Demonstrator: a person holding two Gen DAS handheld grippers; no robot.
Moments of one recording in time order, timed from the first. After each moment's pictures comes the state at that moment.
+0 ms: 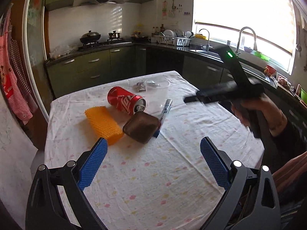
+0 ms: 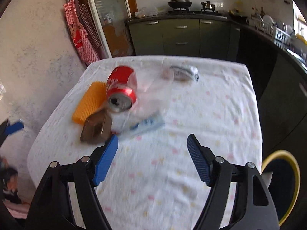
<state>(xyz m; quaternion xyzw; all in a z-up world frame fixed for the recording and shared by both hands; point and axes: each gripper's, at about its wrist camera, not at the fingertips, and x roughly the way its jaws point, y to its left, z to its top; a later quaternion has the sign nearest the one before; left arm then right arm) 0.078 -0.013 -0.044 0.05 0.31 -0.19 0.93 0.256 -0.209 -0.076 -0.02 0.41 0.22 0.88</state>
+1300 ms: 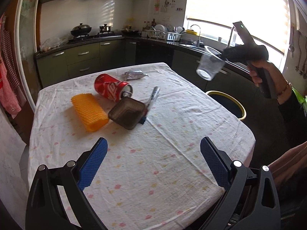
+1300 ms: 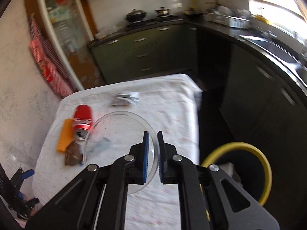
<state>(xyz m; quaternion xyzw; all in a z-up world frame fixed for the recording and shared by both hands) 0.071 -0.035 -0.066 0.03 0.33 -0.23 0.92 0.239 -0.358 -0.010 0.07 0.40 0.09 0.91</state>
